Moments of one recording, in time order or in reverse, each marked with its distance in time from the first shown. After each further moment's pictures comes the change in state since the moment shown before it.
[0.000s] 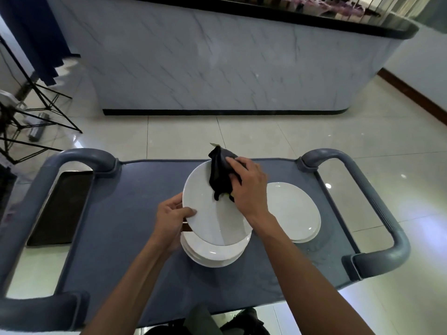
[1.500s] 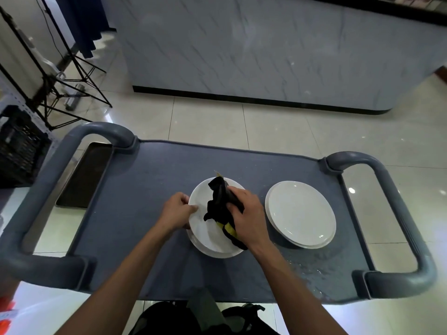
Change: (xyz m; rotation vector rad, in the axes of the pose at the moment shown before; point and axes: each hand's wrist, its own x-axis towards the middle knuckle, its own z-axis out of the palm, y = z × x) left_hand 0.035 -0.047 -0.025 0.583 0.249 -0.224; right_hand -0.063 0.027 0.032 0.390 -0.249 0.017
